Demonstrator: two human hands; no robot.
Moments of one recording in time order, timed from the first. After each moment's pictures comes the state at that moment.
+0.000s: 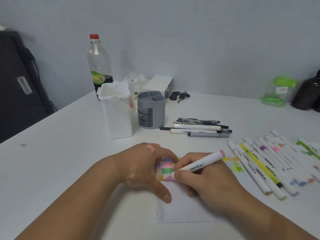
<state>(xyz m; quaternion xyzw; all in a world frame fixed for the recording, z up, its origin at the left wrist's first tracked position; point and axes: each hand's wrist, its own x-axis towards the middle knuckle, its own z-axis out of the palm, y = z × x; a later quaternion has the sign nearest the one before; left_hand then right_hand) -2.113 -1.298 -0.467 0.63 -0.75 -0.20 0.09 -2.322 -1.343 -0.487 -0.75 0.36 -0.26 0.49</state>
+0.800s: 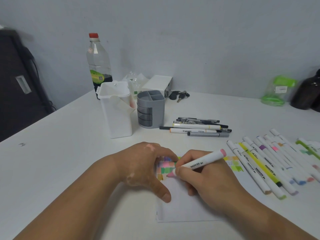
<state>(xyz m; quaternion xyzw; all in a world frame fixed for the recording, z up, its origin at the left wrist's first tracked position) -2.114 -1.299 -0.466 0.63 -0.75 -0.20 0.08 -2.322 -1.341 -0.484 -0.75 0.38 -0.27 0.47</state>
